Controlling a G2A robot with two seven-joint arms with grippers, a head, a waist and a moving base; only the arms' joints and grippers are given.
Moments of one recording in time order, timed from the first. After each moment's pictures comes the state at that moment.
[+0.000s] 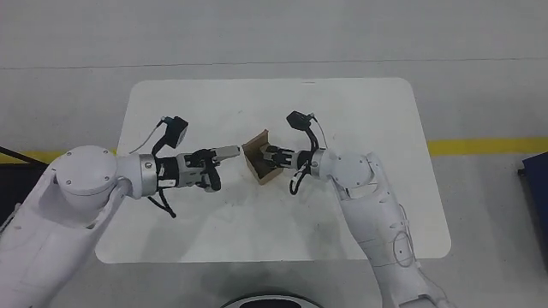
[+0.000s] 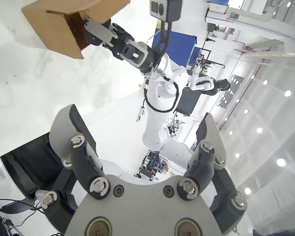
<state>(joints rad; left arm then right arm) 1.17 -0.90 -1.21 -1.94 -0.38 0.57 -0.91 -1.21 -1.44 1.35 -1.50 -0.52 -0.09 1.02</state>
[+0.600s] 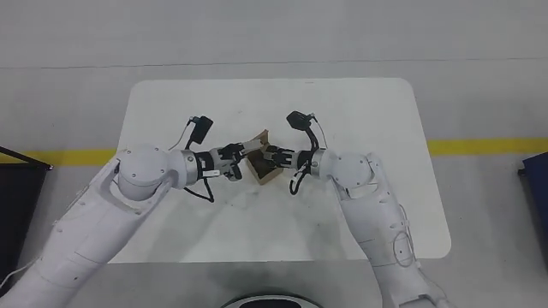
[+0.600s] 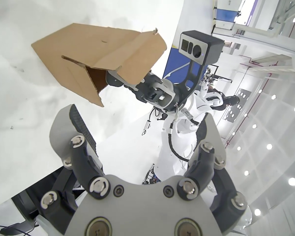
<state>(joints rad) 1.00 -0.99 -0.92 -1.73 -0.36 0.47 -0.70 -1.21 -1.44 1.35 -1.50 -0.52 -0.09 1.02</state>
